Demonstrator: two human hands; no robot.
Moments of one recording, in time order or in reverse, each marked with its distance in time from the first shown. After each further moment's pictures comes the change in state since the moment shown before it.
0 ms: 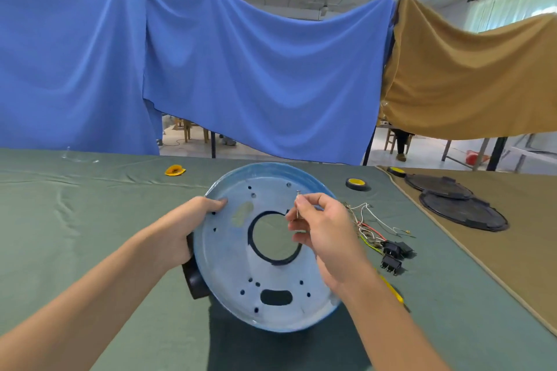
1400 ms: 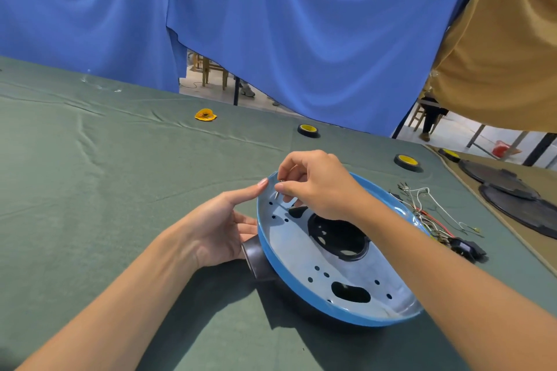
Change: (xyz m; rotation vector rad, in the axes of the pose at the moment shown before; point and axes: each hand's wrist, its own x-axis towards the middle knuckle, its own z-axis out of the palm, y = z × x) left_hand 0.059 -0.065 -0.048 -0.376 -0.368 -0.225; right_hand 0.082 0.033 0.077 -0.960 -0.504 -0.289
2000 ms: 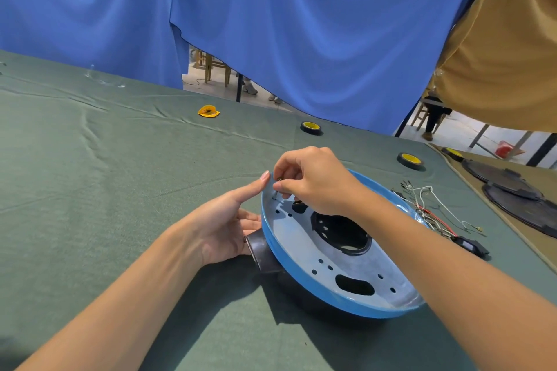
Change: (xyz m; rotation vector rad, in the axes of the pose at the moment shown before) left_hand -0.002 -0.003 0.004 -0.012 0.046 0.025; right_hand 0.007 -0.004 0.003 -0.130 -0.058 -0.074
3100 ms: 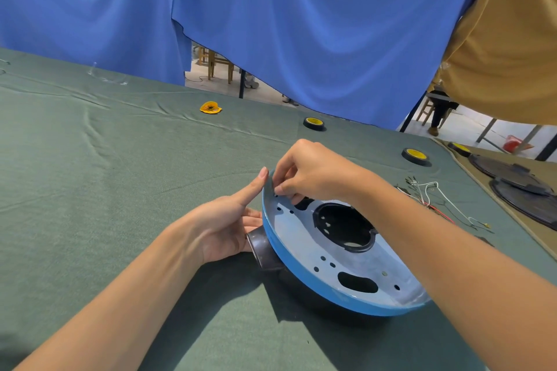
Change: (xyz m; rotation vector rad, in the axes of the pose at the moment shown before) left_hand 0.008 -0.004 -0.003 0.028 0.011 0.005; right_hand 0.013 -0.009 -0.008 0.027 -0.239 0.193
